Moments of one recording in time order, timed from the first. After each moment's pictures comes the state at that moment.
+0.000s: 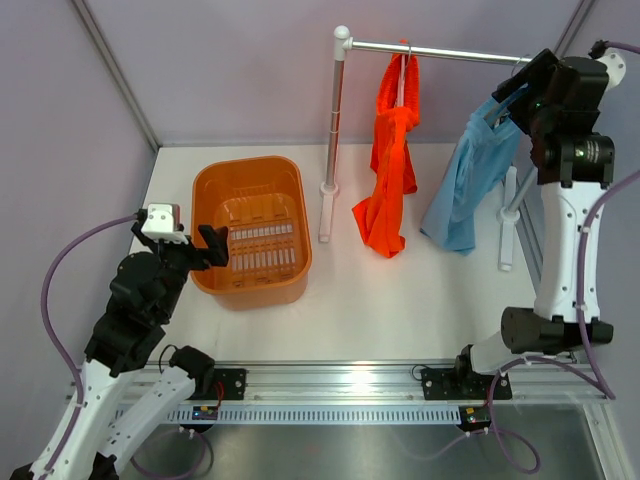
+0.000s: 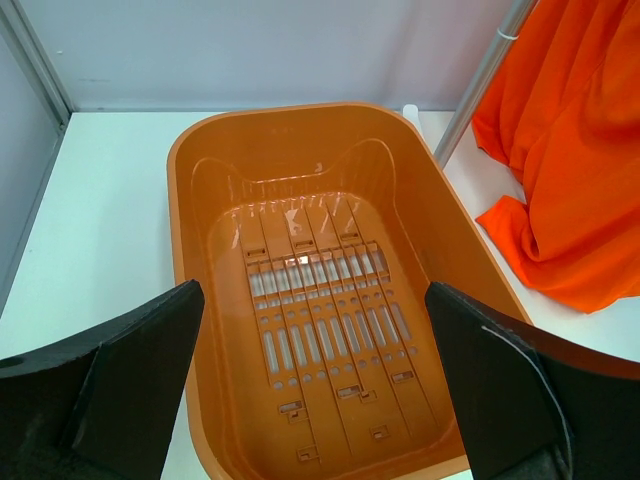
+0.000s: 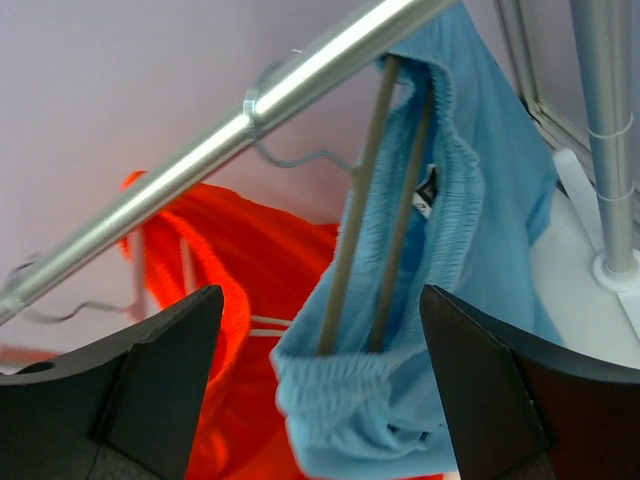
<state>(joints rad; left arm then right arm) -0.47 0.50 0.89 -0.49 -0.32 -0.14 -0.05 1.49 2.10 -0.82 0.21 0.64</state>
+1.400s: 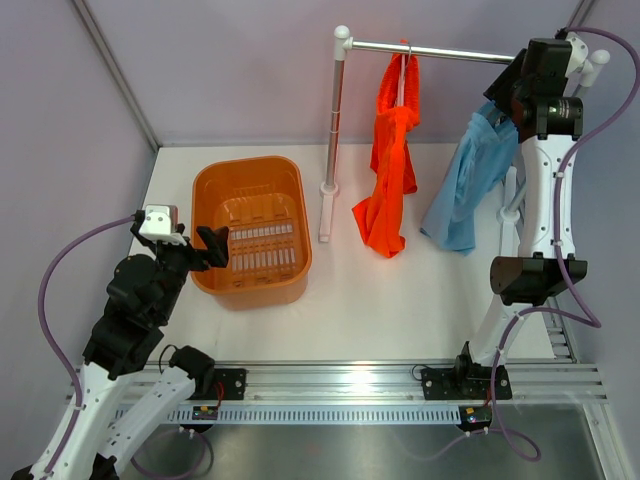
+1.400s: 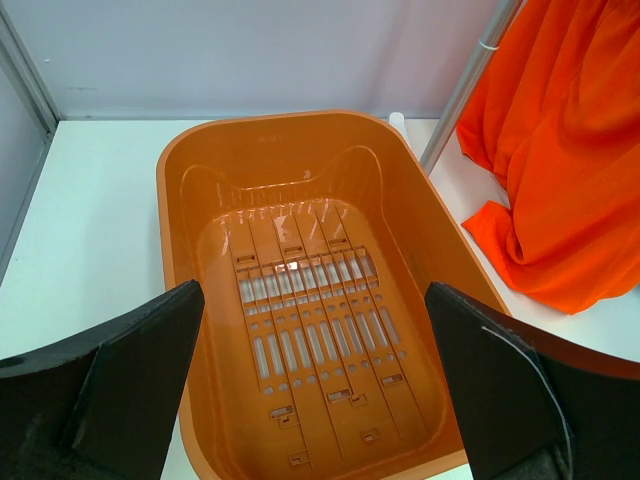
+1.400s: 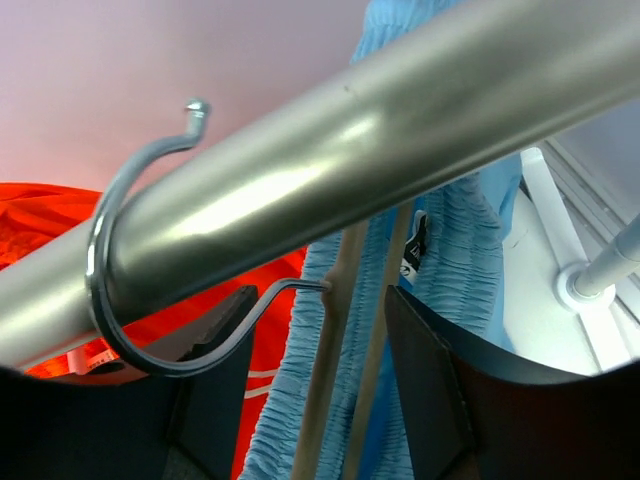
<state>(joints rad) -0.47 0.48 0.89 -0.48 -0.29 -0.15 -0.06 1.88 2.42 -0.93 0.23 0.53</state>
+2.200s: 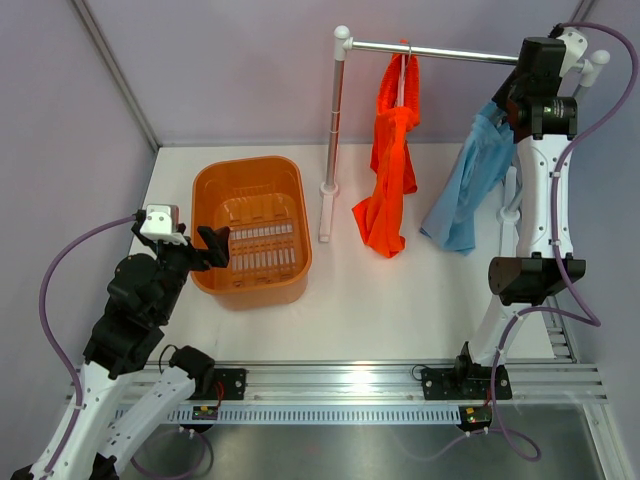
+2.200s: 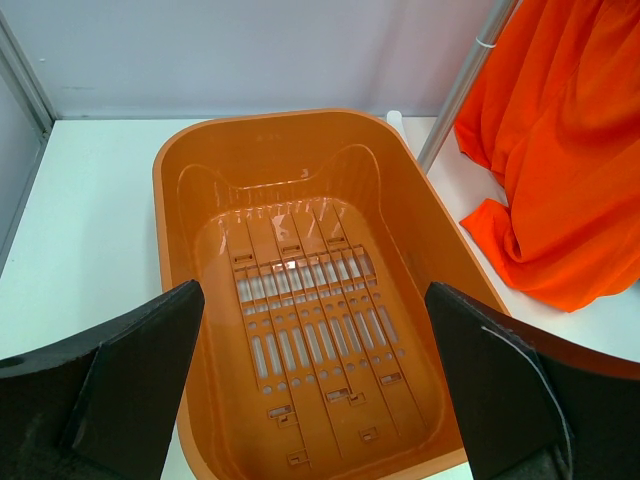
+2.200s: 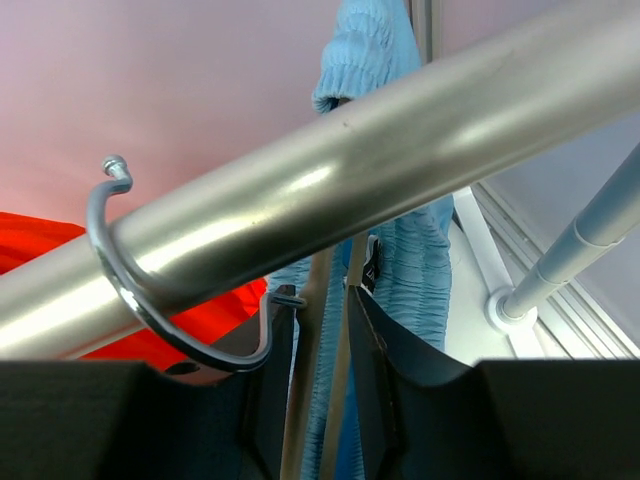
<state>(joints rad) -0.47 0.49 0.89 -0.48 -0.29 -0.15 -0.03 1.88 2.41 -0.90 0.37 0.42</state>
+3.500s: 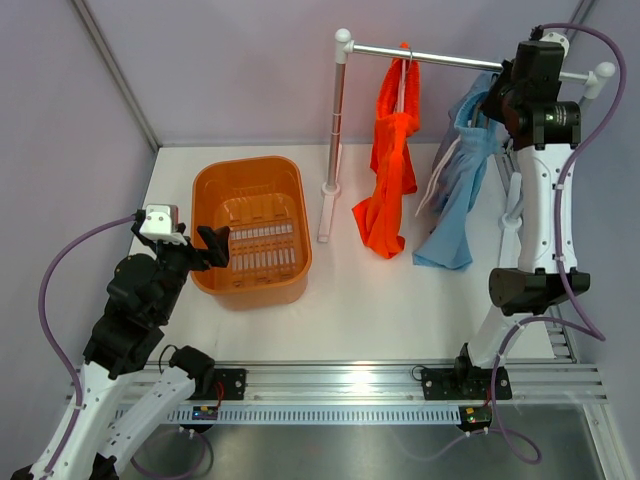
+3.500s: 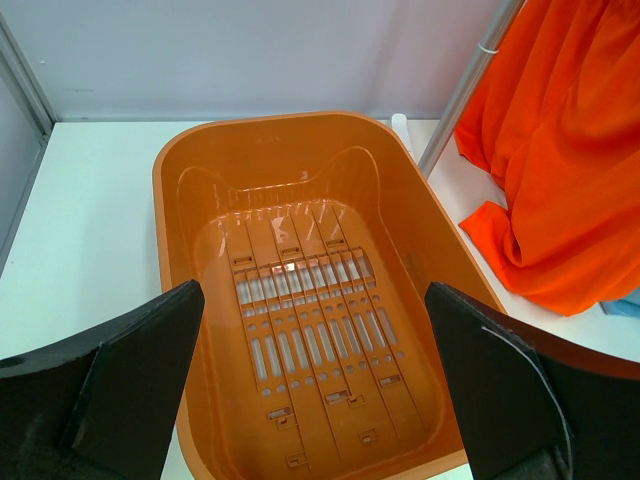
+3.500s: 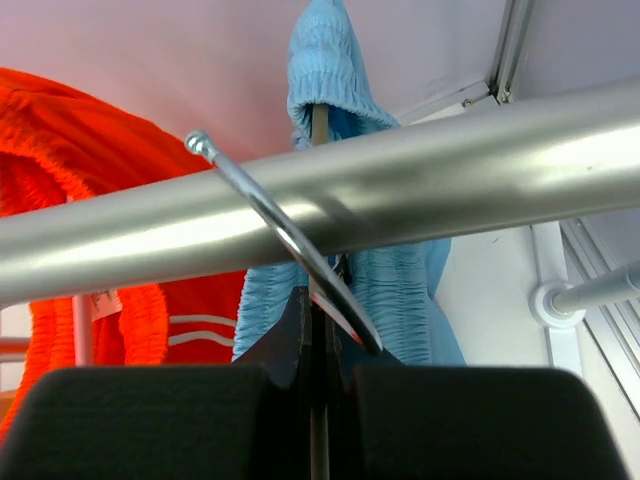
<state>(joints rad) -0.47 0.49 0.89 -0.48 -0.29 -0.15 0.02 1.82 2.40 -0.99 0.21 0.37</state>
